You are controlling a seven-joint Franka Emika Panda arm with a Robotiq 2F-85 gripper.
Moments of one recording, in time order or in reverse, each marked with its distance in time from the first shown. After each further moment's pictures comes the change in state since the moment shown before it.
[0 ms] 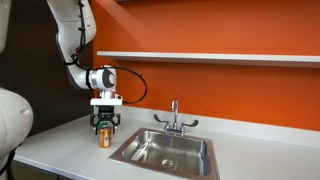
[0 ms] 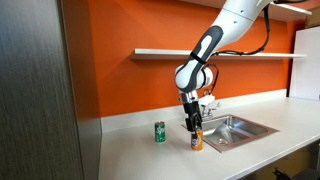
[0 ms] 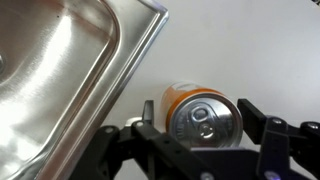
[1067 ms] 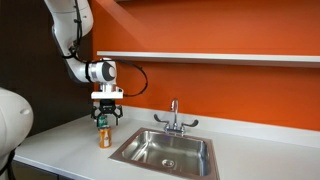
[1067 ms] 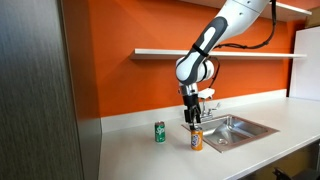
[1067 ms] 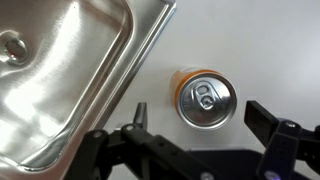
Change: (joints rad) arm -0.001 -0.076 -0.004 -0.001 -0.001 -0.001 0.000
